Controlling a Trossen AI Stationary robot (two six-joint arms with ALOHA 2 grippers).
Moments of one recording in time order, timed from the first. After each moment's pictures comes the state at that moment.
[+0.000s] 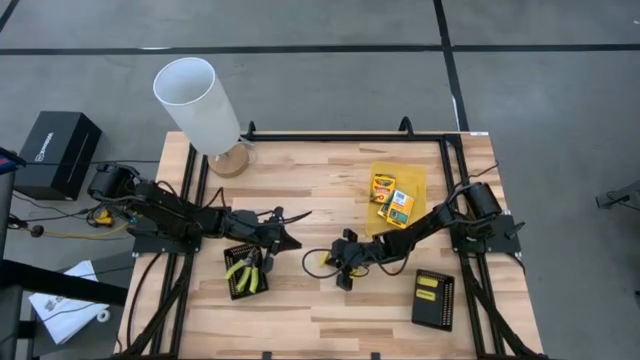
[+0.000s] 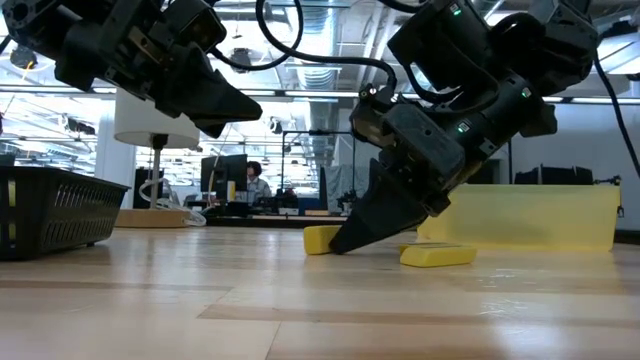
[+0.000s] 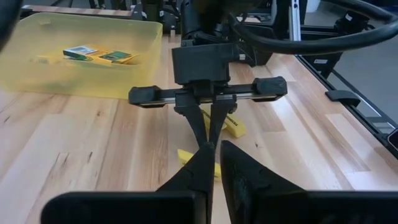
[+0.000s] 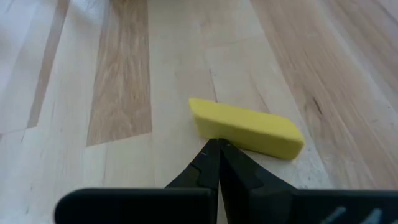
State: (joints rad) left arm -0.20 1.37 0.42 0.61 -0.06 -0.10; right arm 0.28 1.96 0.84 0.40 0.18 0.45
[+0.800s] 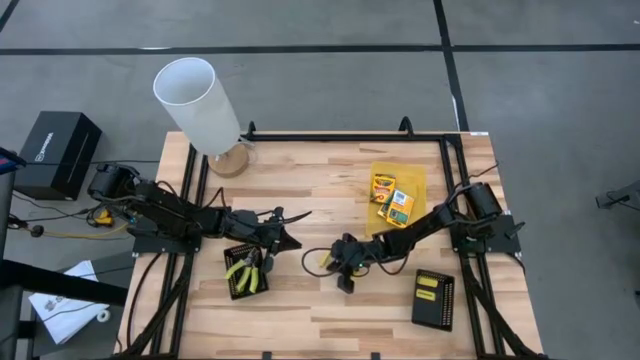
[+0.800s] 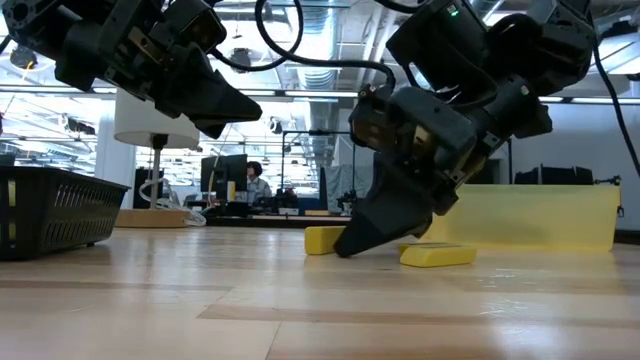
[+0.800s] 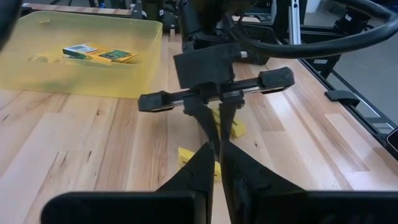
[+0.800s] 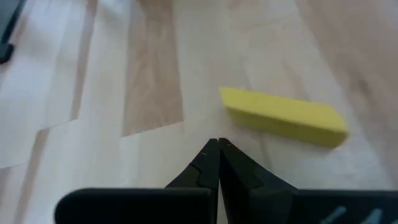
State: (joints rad) left arm -0.20 1.37 0.42 0.61 -0.05 -0.11; right arm 0.30 1.96 0.84 0.40 0.05 0.52
